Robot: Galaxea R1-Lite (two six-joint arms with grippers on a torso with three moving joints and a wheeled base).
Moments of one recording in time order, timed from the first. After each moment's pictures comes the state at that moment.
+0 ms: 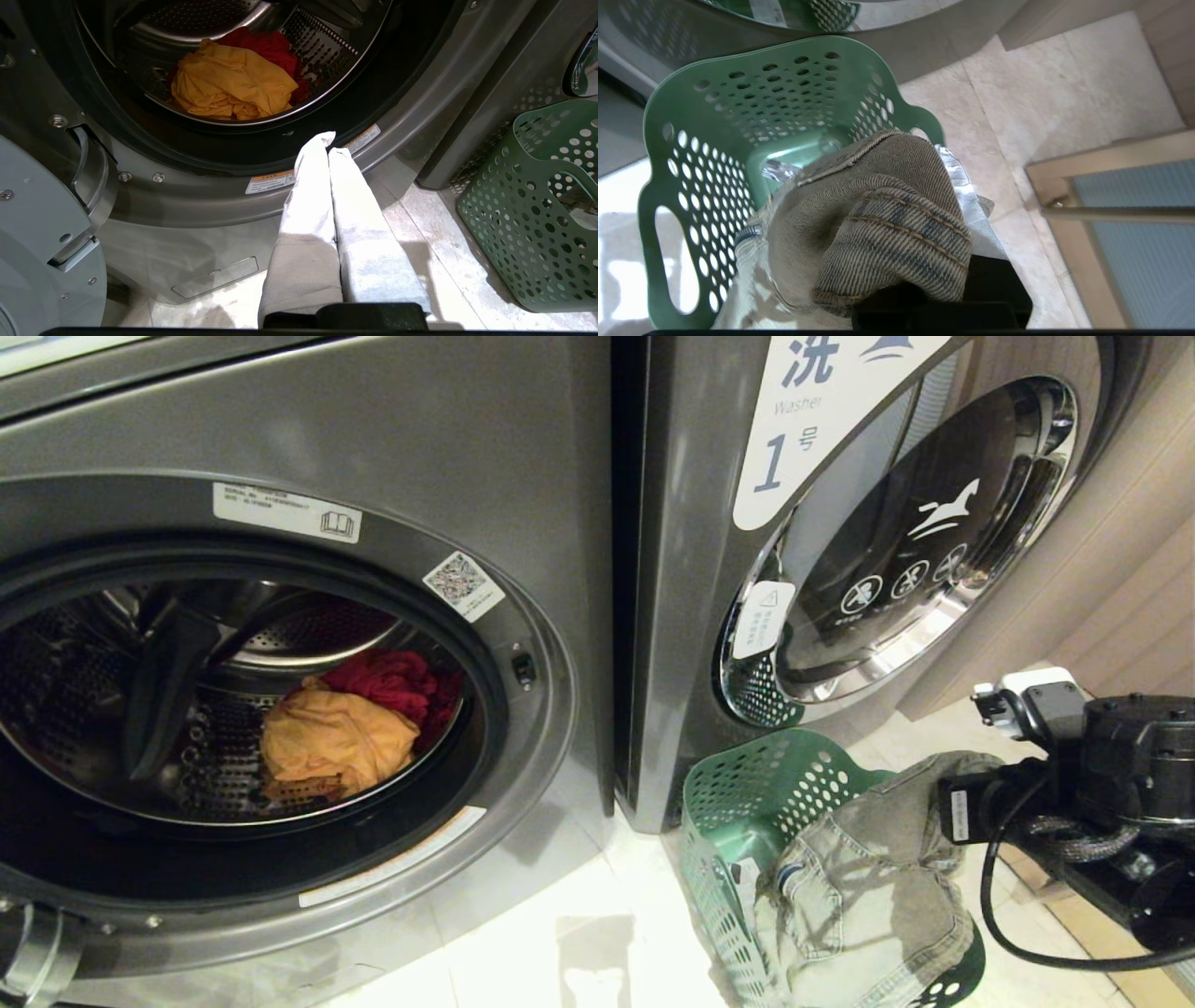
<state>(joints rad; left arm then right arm) 0.00 0.00 0.00 -0.12 0.01 -0.03 0.32 1.52 -0.51 -0.69 -0.47 -0.06</state>
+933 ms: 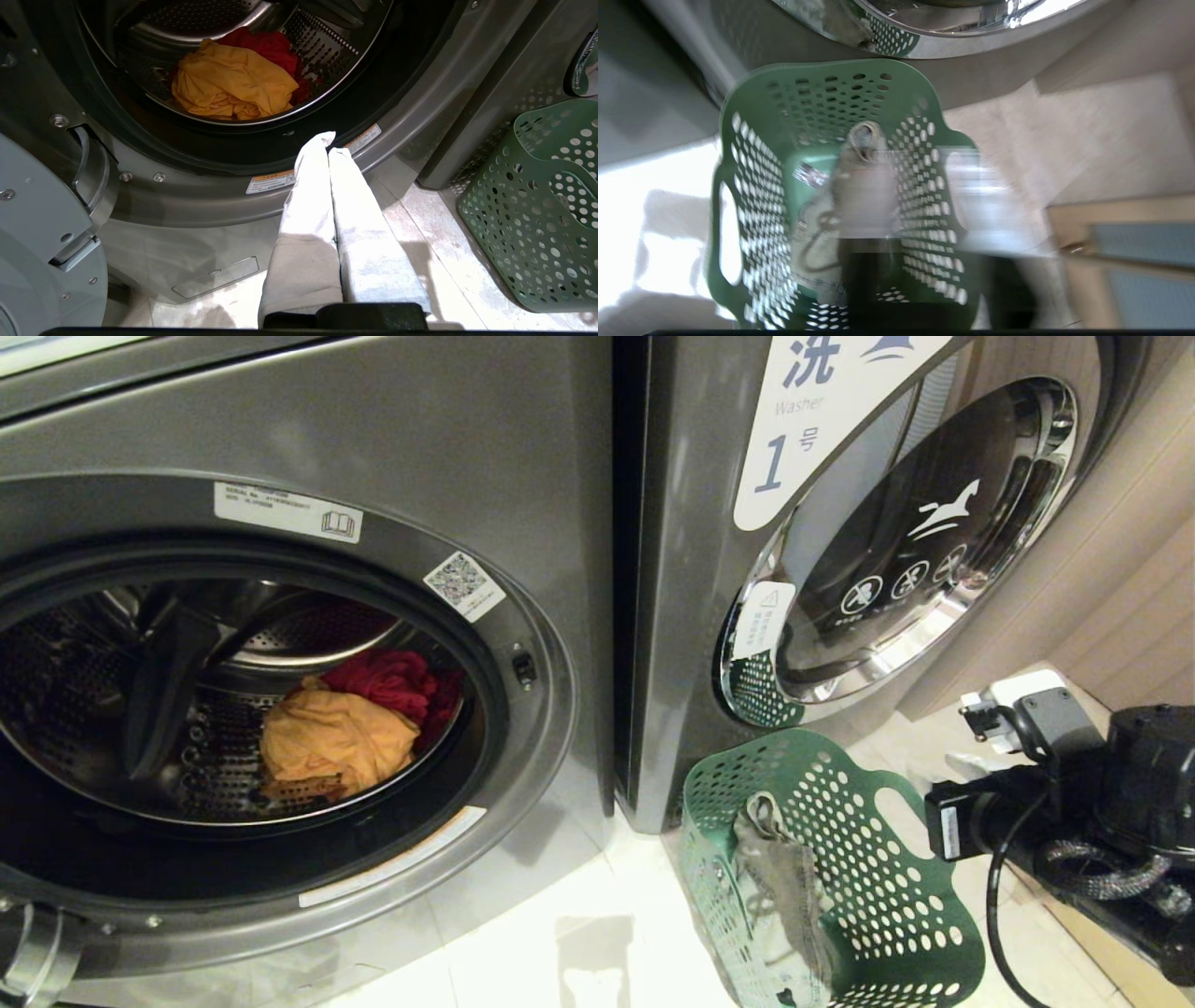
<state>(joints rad) 0.00 0.00 0.00 -0.12 0.01 -0.03 0.41 1.44 -0.46 -0.73 -0.41 -0.15</state>
